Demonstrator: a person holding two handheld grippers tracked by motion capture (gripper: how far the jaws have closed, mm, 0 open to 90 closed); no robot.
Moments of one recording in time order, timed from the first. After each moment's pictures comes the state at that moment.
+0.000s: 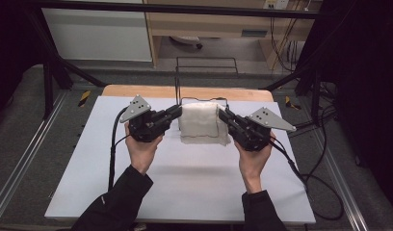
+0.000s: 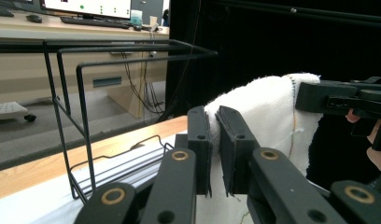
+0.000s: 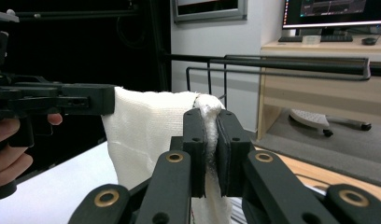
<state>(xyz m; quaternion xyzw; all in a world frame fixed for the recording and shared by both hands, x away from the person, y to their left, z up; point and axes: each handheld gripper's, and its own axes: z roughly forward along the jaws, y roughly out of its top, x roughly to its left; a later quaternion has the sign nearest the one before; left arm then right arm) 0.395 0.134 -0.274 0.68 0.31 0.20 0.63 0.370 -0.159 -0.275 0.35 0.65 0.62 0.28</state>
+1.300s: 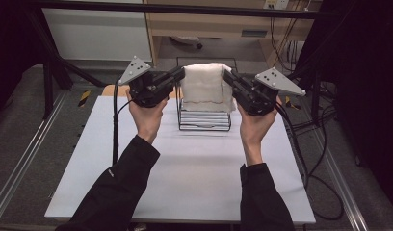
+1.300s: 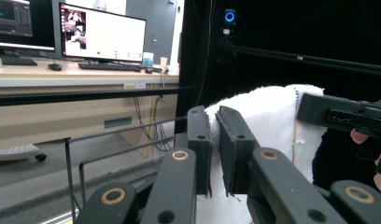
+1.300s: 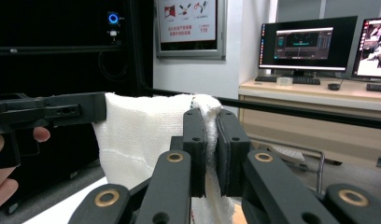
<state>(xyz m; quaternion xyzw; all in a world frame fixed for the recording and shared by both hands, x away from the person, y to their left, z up) 0.436 0.122 -0.207 0.63 0.31 0.23 0.67 0.410 -0.158 -0.204 0.34 0.61 0.63 0.33</state>
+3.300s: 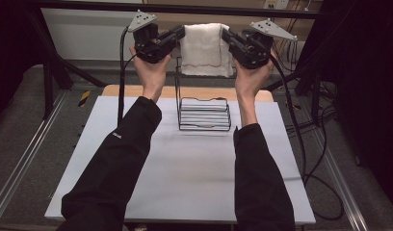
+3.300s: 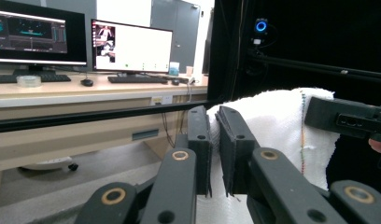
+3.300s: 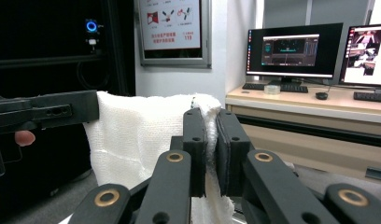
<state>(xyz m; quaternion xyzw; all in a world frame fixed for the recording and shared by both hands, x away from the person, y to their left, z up) 0.518 0.116 -0.154 0.62 0.34 0.27 0.65 0.502 -0.149 -0.153 0.35 0.60 0.63 0.34</state>
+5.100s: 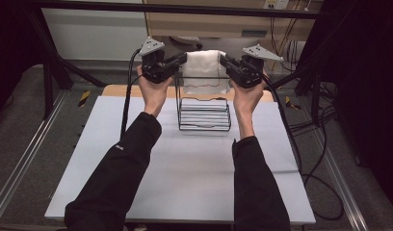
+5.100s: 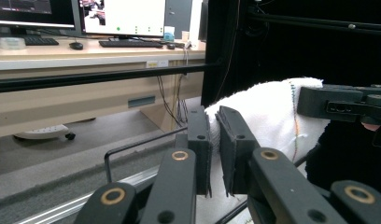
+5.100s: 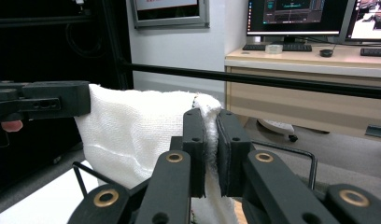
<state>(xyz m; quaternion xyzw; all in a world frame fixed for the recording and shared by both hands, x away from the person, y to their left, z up) 0.523 0.112 -0.214 0.67 0.34 0.25 0.62 0.510 -0.154 -0.216 0.39 0.64 0.59 0.31</state>
